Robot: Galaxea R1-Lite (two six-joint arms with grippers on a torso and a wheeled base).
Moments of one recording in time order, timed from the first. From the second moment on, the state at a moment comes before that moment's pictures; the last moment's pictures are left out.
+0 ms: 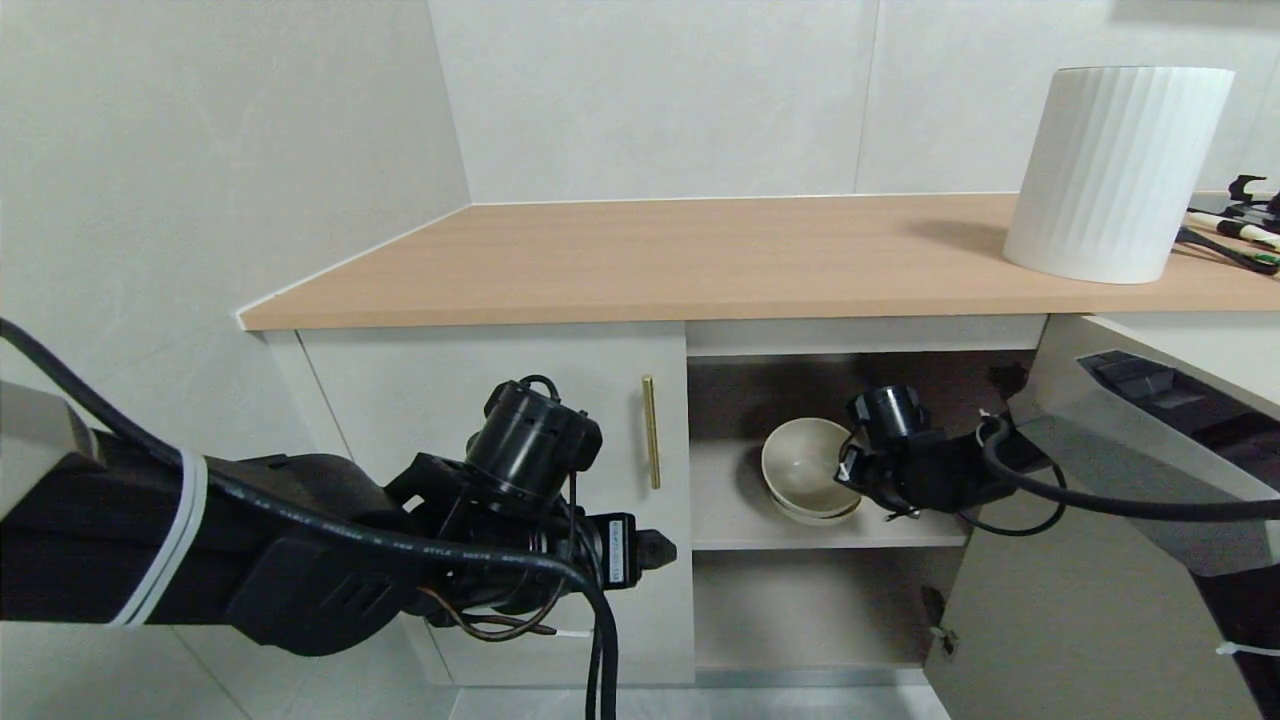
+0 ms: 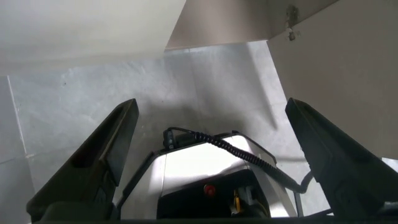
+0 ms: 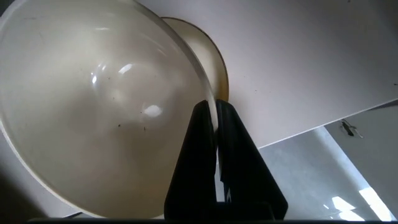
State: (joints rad) left arm -0.65 1.84 -0.95 -0.07 0.07 -0.58; right arm 0.31 2.46 -1.46 -0.25 -0.31 0.69
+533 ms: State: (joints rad) left arm -0.65 1.84 -0.95 -0.07 0.07 -0.58; right arm 0.31 2.46 -1.46 -0.25 -0.31 0.69
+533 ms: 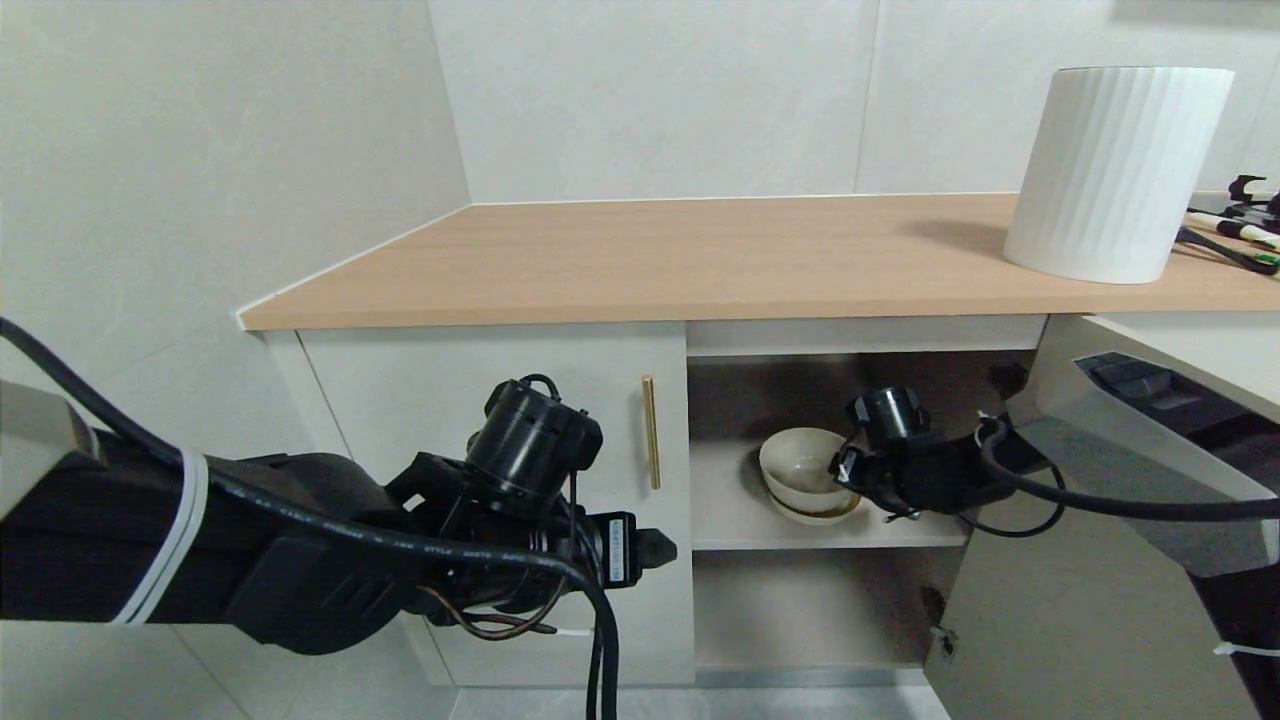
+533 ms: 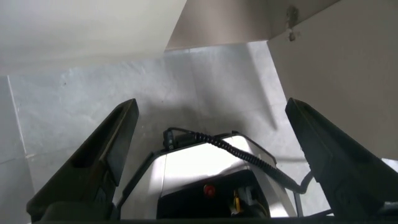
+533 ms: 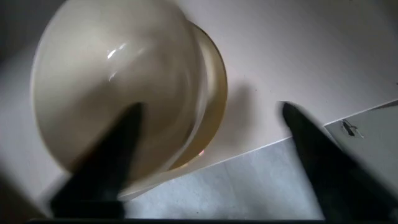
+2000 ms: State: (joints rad) left arm -0.48 1.28 -0.71 -0.04 0.08 -0.46; right arm 0.50 1.30 -0.79 0.19 -0.09 0.45
